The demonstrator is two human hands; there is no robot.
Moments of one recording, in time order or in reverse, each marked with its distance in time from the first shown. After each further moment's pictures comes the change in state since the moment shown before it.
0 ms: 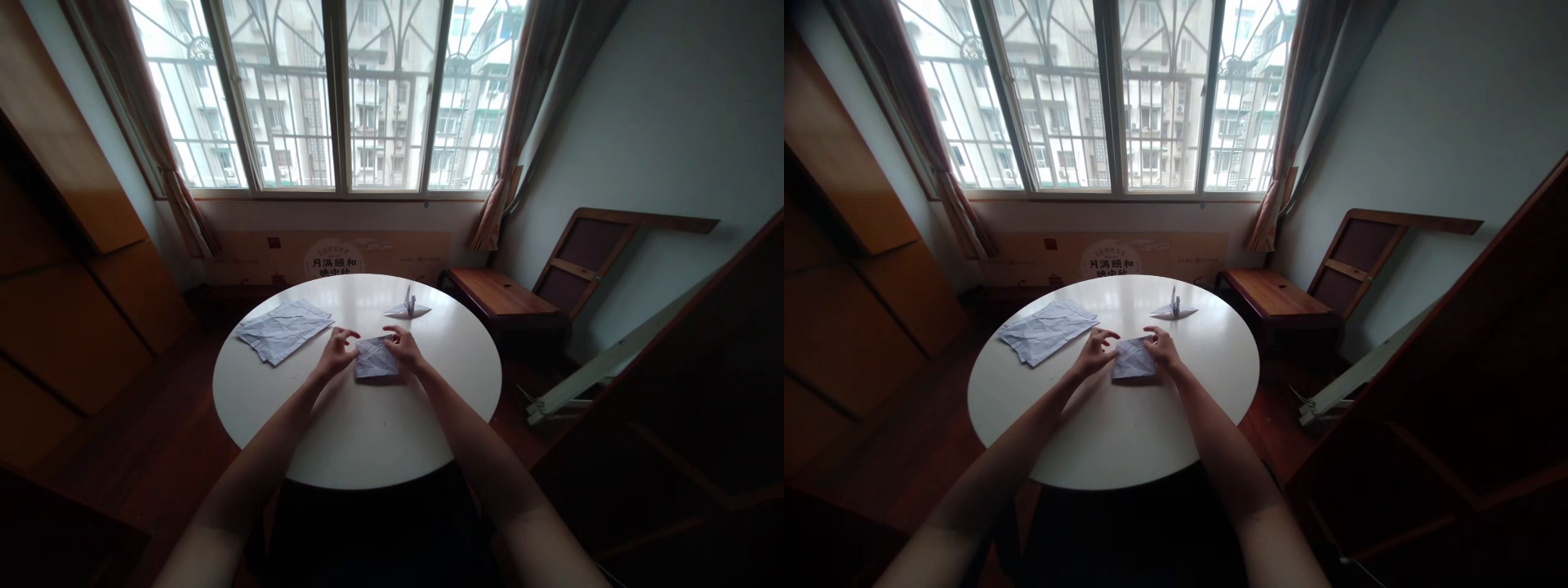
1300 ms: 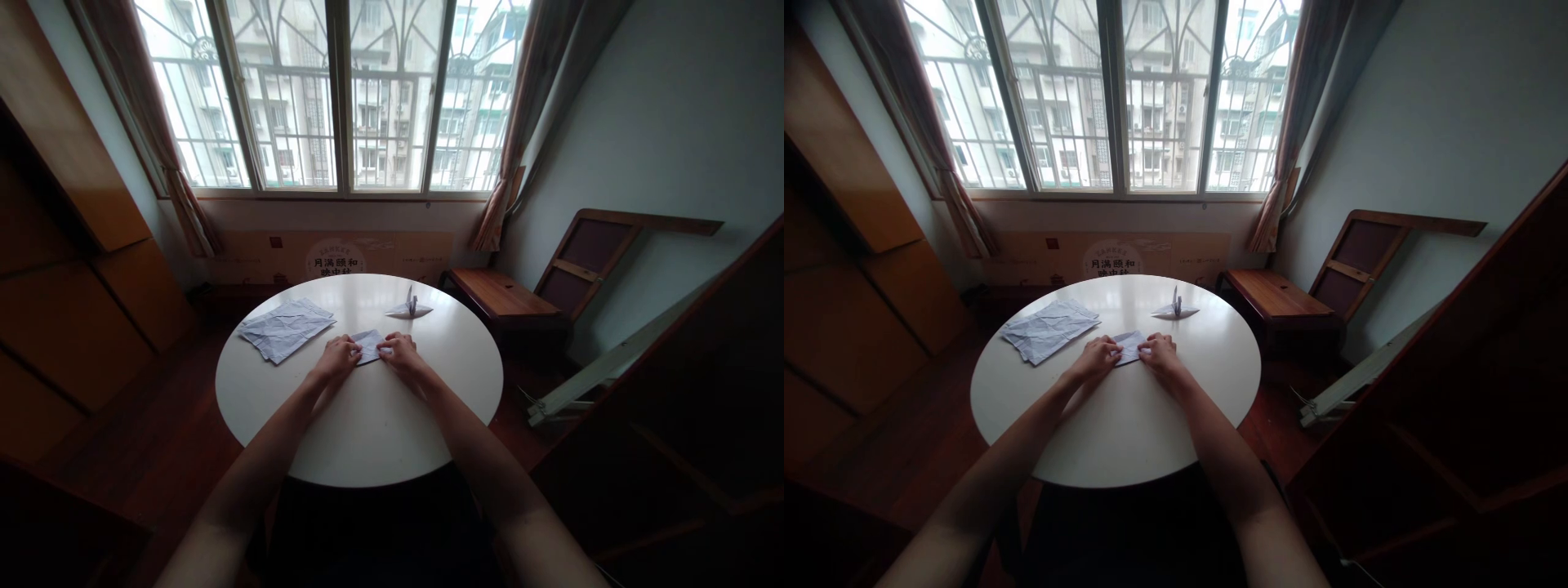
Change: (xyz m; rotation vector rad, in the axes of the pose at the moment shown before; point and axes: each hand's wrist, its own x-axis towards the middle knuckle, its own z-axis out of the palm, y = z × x) left_hand -0.004 -0.001 -0.003 0.843 -0.255 0.167; right_hand -0.012 -0.014 -0.002 -0.787 -0.194 -0.005
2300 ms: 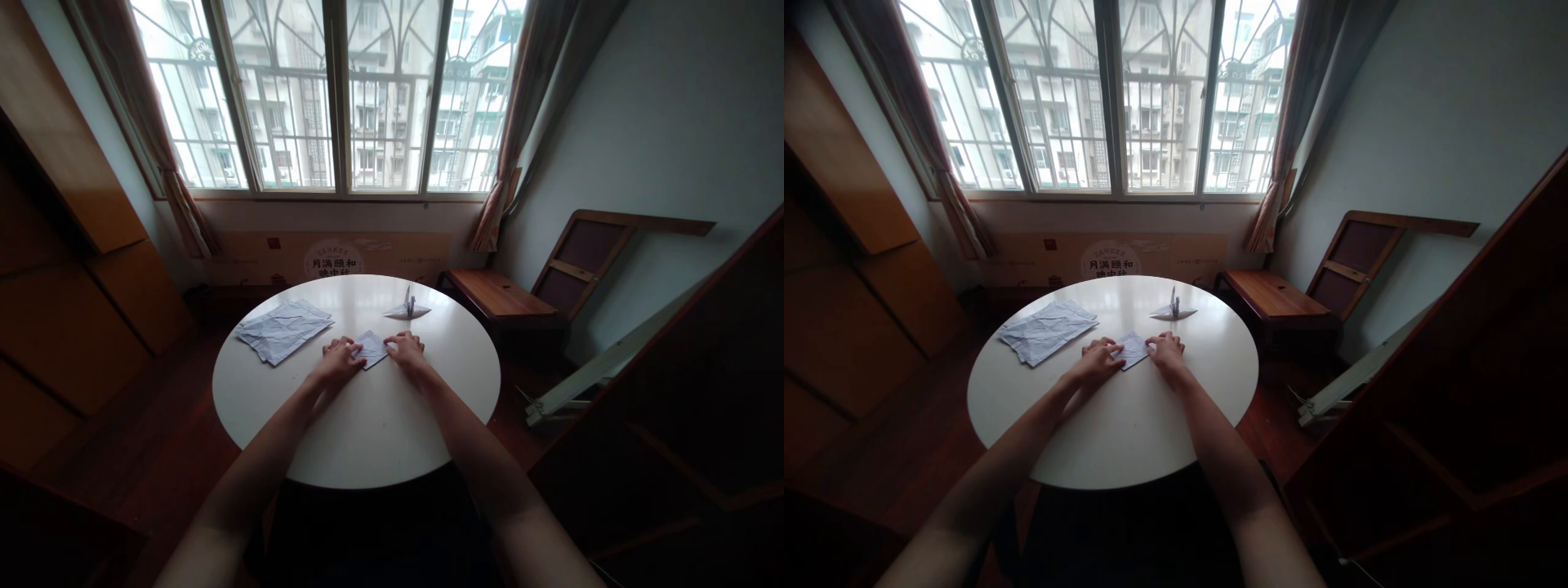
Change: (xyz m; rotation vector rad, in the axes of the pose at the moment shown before) left_hand -0.001 0.003 0.006 0.072 -0.088 -0.106; right_hand 0.004 0.004 -0.005 -0.031 0.023 0.243
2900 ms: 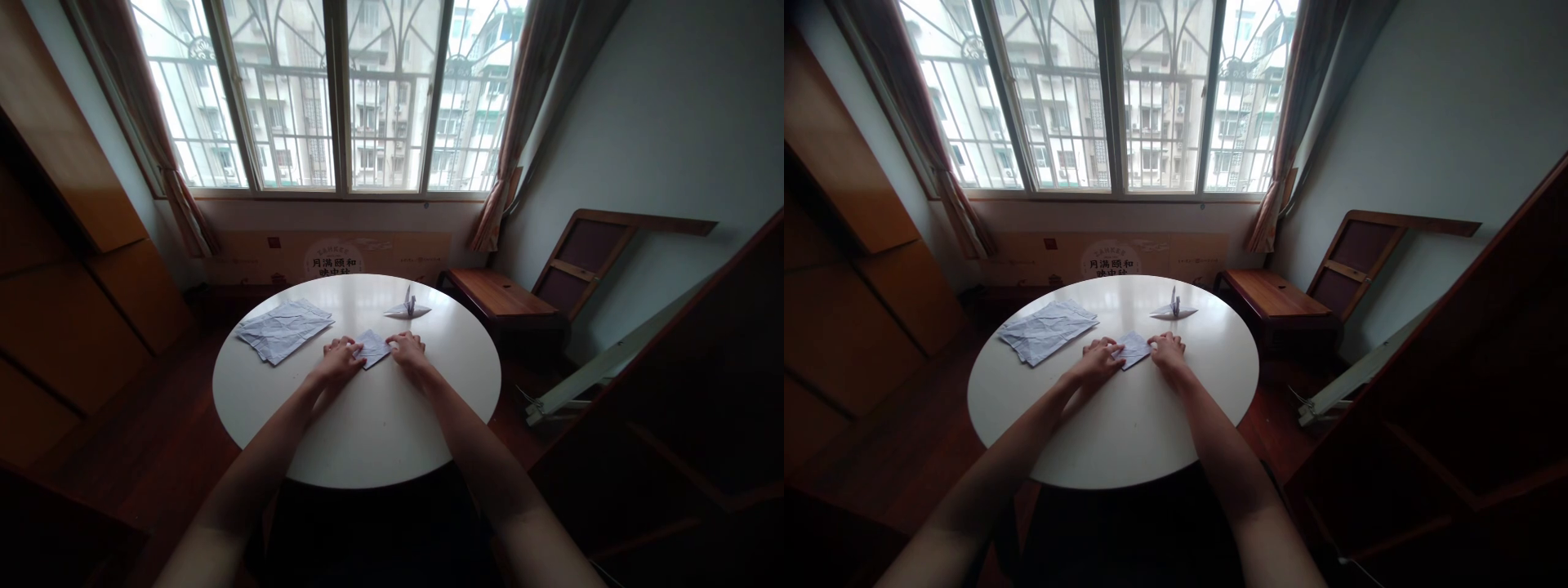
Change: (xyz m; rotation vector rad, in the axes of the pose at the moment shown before) left_hand -0.001 0.002 -0.003 0.015 -0.039 0.011; right_hand 0.001 0.003 -0.001 -0.006 -0.020 -0.026
